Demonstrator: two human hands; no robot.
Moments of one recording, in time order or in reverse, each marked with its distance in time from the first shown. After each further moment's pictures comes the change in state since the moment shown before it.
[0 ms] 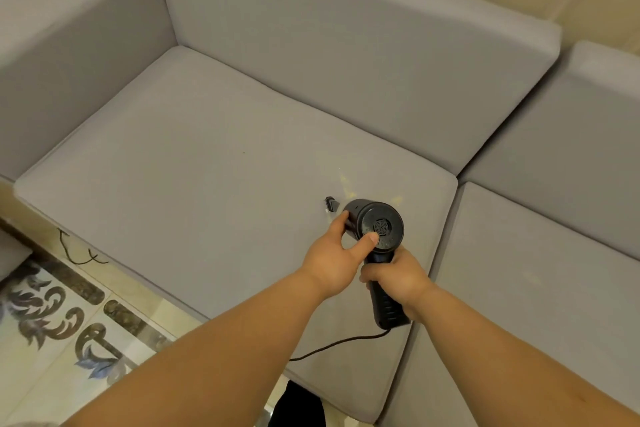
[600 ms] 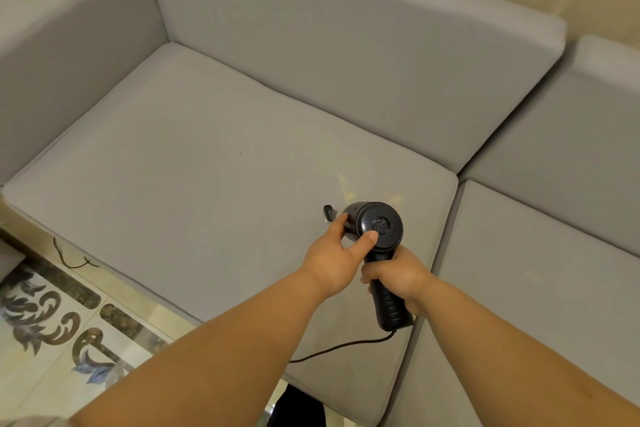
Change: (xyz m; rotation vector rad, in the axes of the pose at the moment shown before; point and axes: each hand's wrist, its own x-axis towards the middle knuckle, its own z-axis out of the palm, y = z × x) left_hand 0.020 0.002 -0.003 -0.010 -0.001 -0.042; right_hand 0.019 -0.013 -0.003 -0.014 -0.055 0.097
